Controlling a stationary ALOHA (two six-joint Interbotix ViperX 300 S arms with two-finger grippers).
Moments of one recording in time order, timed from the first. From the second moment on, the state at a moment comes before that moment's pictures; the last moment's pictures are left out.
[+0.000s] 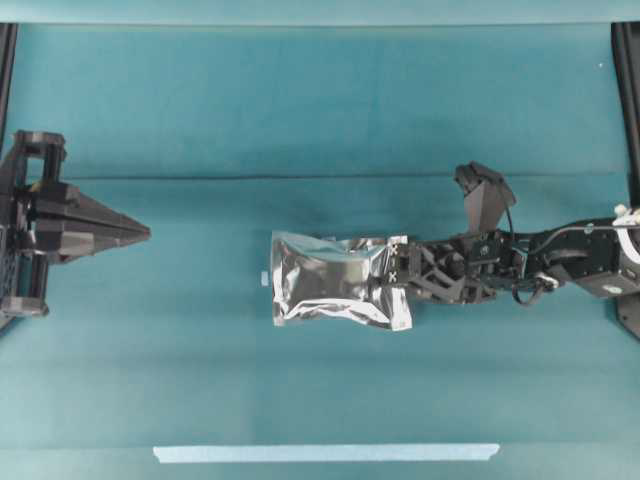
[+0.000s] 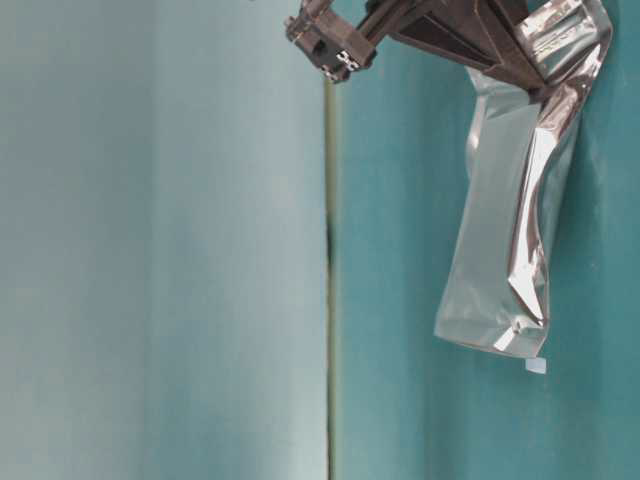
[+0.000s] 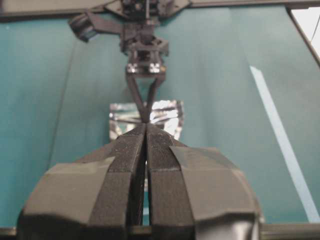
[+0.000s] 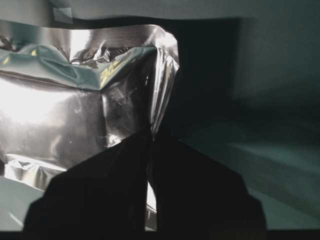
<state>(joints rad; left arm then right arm) -0.02 -0.87 1.06 0.01 -0.04 0.05 0.03 0.11 0.95 0.37 -0.28 1.27</state>
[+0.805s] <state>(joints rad) -0.02 -0.87 1.07 0.01 -0.04 0.05 -0.06 -0.13 0.73 0.34 0.30 0.72</state>
